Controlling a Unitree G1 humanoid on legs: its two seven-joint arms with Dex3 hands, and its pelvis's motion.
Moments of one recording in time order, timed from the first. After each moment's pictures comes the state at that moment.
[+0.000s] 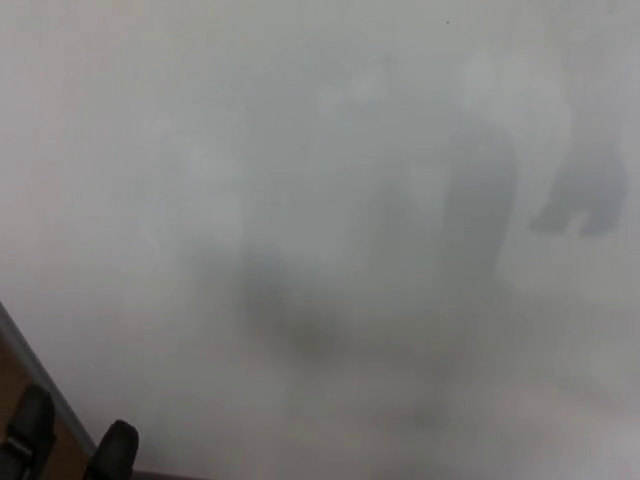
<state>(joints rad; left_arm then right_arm) 0.34 0.38 0.28 0.27 -1.30 0.66 -0.97 0.41 0.02 -0.48 0.38 0.77 0.11 0.76</state>
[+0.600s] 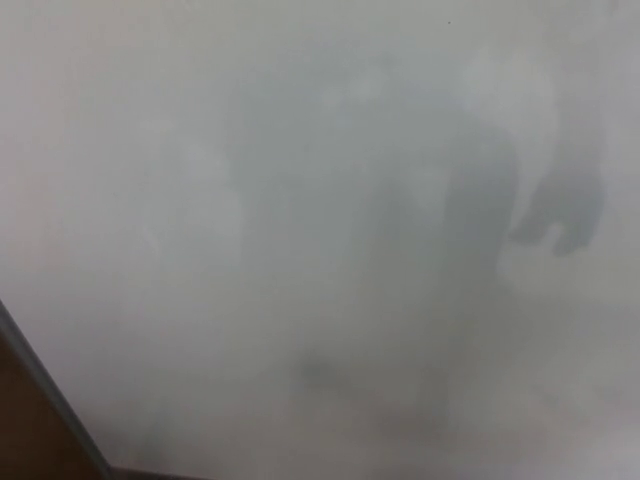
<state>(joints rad) 0.30 0.31 0.06 0.55 -0.98 0.39 -0.77 0.32 0.01 -0.46 0.61 0.73 0.10 0.75</state>
